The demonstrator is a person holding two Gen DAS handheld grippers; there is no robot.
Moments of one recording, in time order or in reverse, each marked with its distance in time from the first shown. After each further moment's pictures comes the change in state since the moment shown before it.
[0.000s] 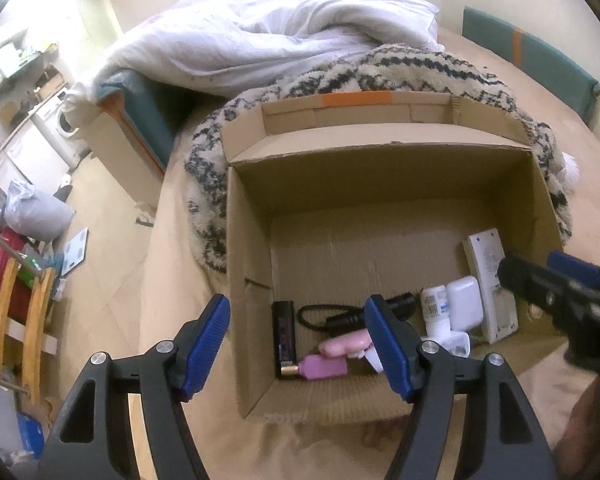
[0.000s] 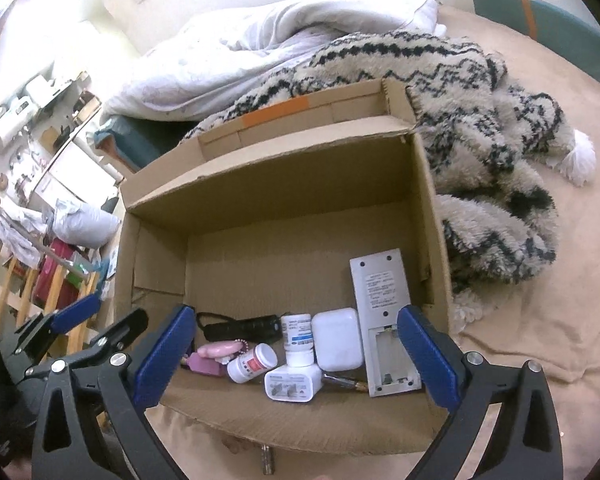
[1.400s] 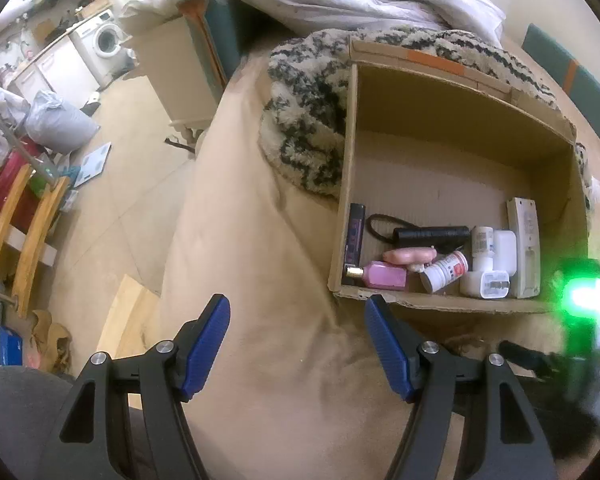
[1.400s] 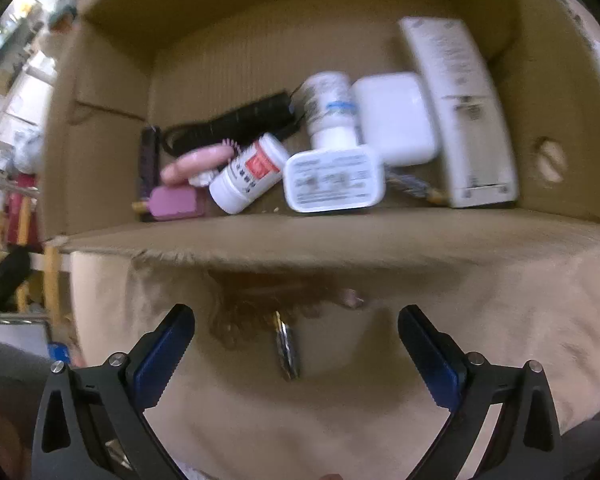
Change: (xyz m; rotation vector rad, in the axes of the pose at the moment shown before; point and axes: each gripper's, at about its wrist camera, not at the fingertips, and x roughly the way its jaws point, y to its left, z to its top) left arm -0.010 0.066 -0.070 -0.239 0.169 0.024; right arm 0.096 0.052 -0.105 -0.002 0.453 -0.151
